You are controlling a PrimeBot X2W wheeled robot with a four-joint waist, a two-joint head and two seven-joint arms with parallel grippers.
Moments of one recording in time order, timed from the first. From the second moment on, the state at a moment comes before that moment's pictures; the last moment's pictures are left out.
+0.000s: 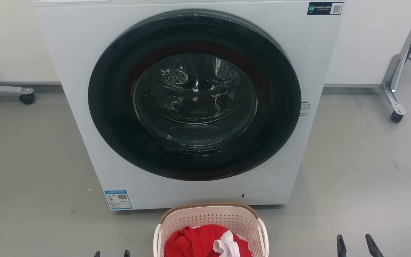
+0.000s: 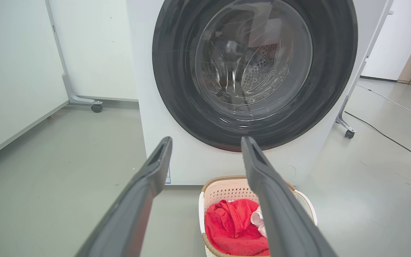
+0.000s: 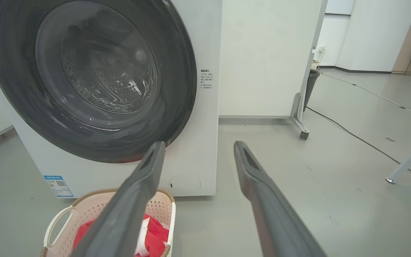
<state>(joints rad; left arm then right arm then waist) 0.20 0.13 -0.22 0.07 -0.30 0.12 -0.25 0.14 -0.14 0.16 0.11 0.18 -0.12 -0.25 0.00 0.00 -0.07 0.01</state>
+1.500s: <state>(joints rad) 0.21 0.10 -0.18 0.13 -0.34 0.11 -0.22 0.18 -0.10 0.12 0.11 0.21 -0.11 -0.23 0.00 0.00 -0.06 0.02</state>
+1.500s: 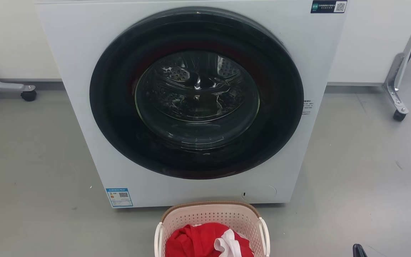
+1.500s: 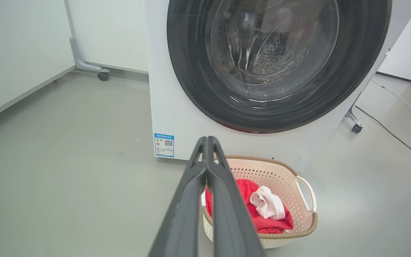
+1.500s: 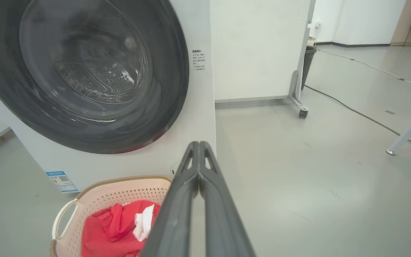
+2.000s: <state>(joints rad) 0.18 0.09 -0.13 0.16 -0.57 0.07 -0.16 0.14 -0.09 0.07 0.15 0.46 -0.07 -0.16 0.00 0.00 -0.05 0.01</state>
